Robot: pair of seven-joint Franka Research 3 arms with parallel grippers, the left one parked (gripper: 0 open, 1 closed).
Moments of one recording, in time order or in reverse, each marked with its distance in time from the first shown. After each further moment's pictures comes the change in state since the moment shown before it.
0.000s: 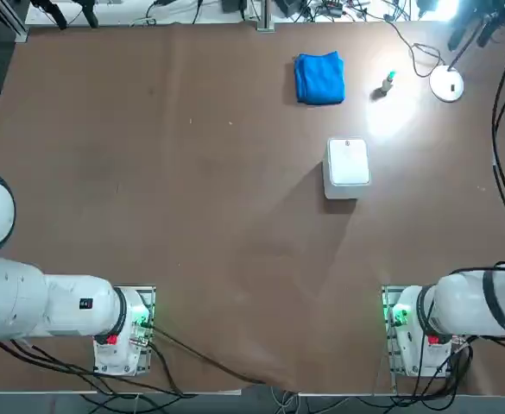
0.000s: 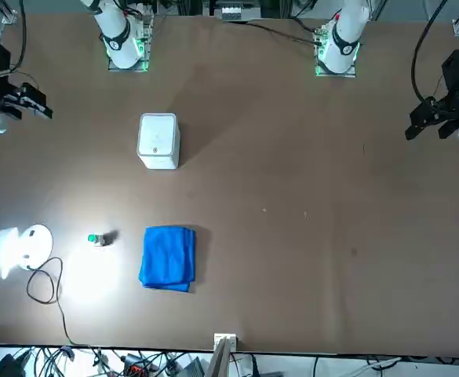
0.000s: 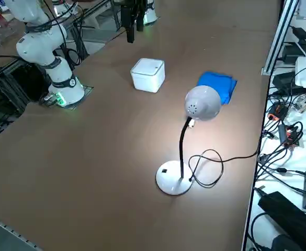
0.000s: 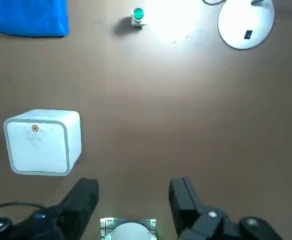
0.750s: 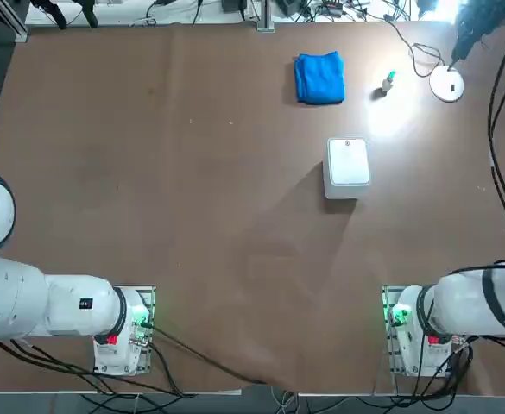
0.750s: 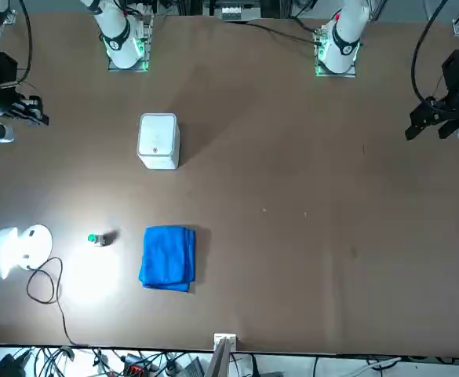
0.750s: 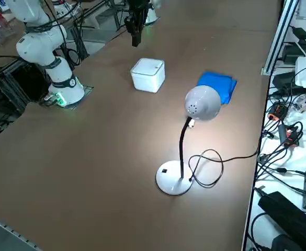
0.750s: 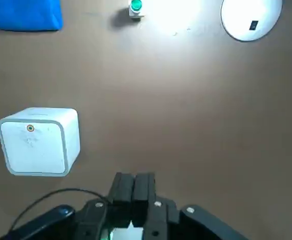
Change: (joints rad) arm -0.001 0.038 -0.001 -0.020 -0.001 0.036 0.010
